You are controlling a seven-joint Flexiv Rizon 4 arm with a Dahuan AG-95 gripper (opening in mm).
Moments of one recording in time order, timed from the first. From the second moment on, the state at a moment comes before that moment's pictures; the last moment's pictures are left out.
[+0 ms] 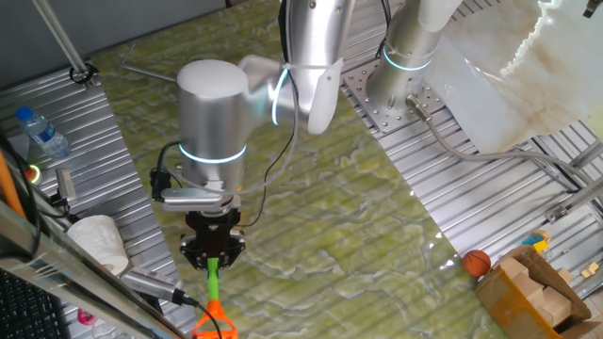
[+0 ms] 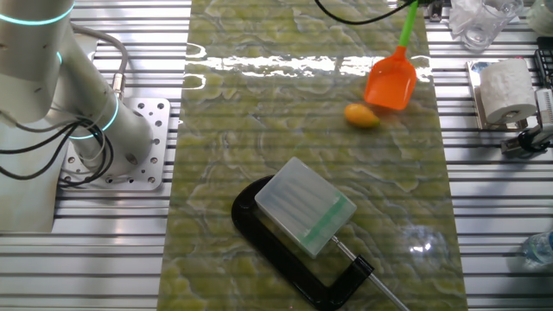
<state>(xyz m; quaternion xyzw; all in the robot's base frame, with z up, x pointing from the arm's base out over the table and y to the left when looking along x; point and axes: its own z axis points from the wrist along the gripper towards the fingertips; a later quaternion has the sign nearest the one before) 0.661 0.277 0.130 -0.55 0.81 0.05 0.21</state>
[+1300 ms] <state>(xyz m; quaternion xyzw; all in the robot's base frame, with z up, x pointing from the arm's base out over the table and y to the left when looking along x) 0.662 0.286 0.129 -0.54 0.81 0.09 0.22</state>
